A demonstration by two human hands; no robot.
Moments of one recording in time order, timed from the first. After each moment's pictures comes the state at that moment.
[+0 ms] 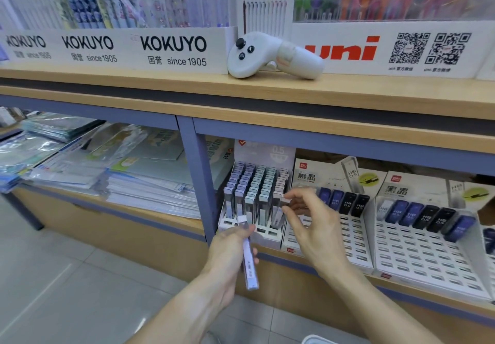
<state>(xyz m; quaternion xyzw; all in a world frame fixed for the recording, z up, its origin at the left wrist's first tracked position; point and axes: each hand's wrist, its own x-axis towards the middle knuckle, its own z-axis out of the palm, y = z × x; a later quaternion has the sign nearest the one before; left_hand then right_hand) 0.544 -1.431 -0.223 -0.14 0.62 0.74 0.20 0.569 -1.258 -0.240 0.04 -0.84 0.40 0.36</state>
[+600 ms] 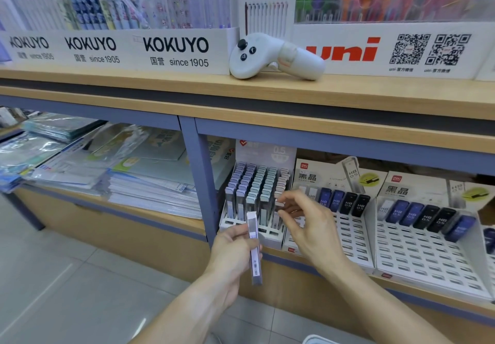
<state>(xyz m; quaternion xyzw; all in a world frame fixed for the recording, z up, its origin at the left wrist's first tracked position) 0.543 -1.431 -0.233 -0.11 0.66 0.72 0.20 0.563 -1.257 -0.240 0.05 -0.86 0.38 0.32</state>
